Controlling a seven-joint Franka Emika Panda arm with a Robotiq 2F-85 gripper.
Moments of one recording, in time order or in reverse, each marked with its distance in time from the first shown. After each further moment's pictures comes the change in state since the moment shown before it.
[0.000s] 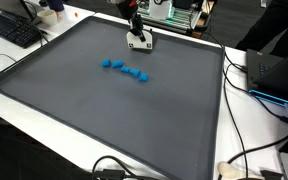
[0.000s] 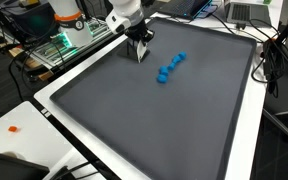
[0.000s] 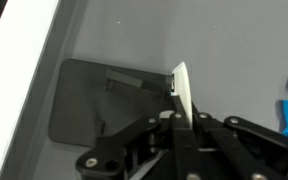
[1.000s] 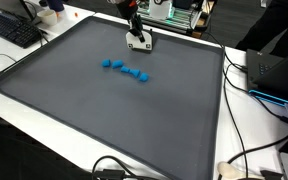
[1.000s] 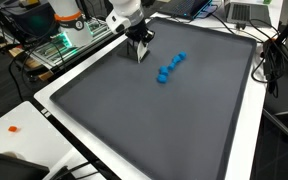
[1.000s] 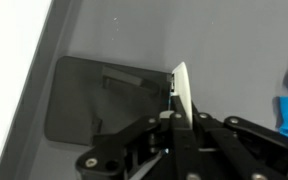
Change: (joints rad) arm 0.005 0.001 0.000 -0.004 0.006 0.026 0.000
